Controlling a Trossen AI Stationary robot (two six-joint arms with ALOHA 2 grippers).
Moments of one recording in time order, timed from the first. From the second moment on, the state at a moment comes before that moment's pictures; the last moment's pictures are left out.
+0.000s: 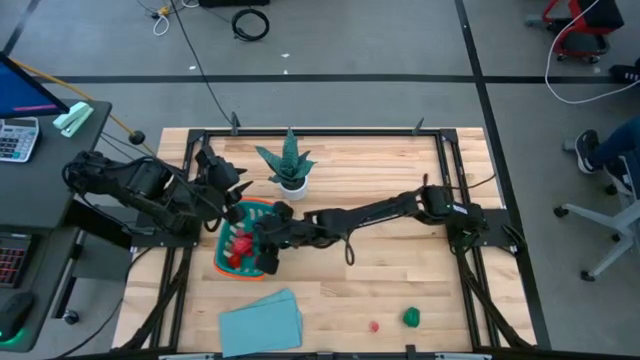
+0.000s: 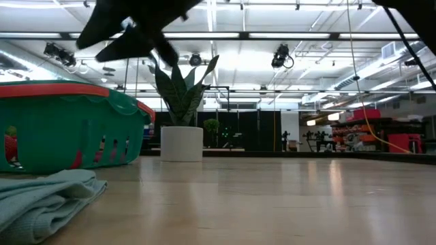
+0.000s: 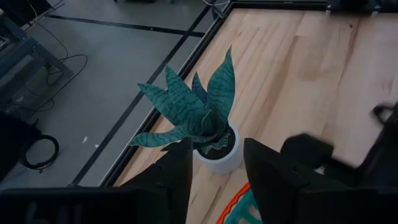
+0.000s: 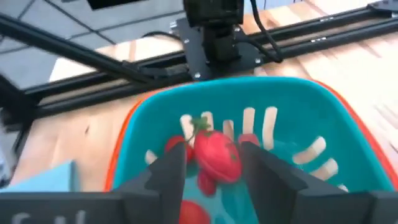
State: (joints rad) left arm -0.34 1.13 1.41 -1.18 -0.83 -0.46; right arm 0.17 2.31 2.01 -0.24 0.22 0.34
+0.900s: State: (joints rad) left arm -0.34 1.33 1.41 -1.18 -0.81 -0.54; right arm 1.04 1.97 2.00 -1.30 0.52 0.94
